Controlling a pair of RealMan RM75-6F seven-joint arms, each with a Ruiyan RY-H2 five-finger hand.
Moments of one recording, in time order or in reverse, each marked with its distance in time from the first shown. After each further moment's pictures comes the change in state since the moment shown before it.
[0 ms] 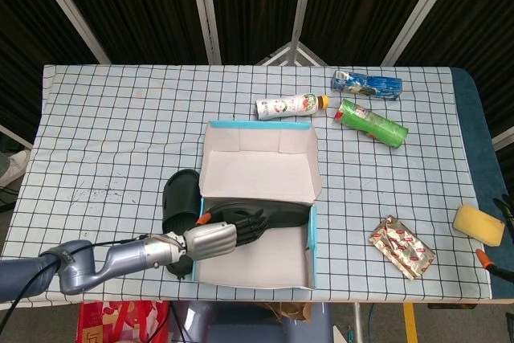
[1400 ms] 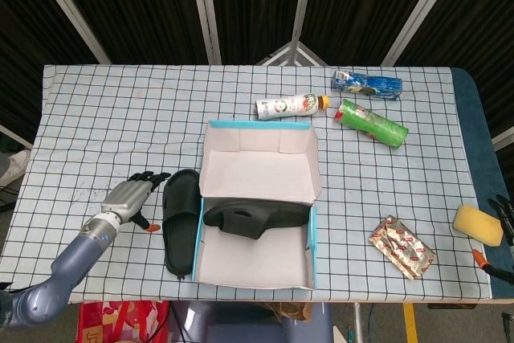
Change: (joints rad) left arm 0.138 0.252 -0.149 -0.396 -1.487 0.022 -0.534; right arm 0.009 -0.002 -0.003 -0.009 0.000 -0.023 -0.034
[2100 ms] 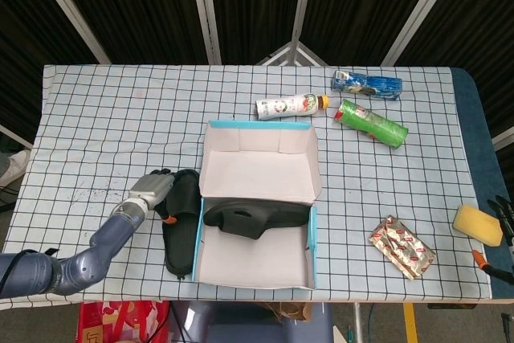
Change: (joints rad) left arm -0.276 -0.162 0.118 0.209 -0.261 -0.047 0.049; right arm 0.002 0.008 -0.004 -0.012 0.008 -0.018 -0.012
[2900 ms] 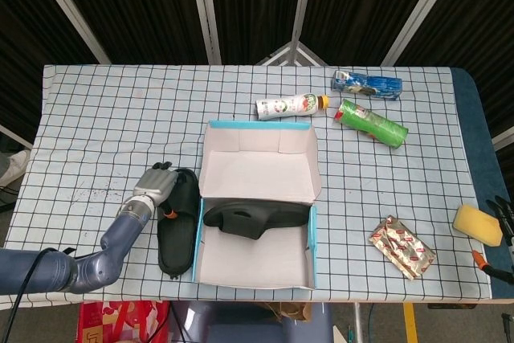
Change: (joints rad) left arm -0.042 -0.090 0.053 0.060 0.035 0.129 0.040; right arm 0.003 0.003 -0.003 0.003 -0.004 -0.004 0.008
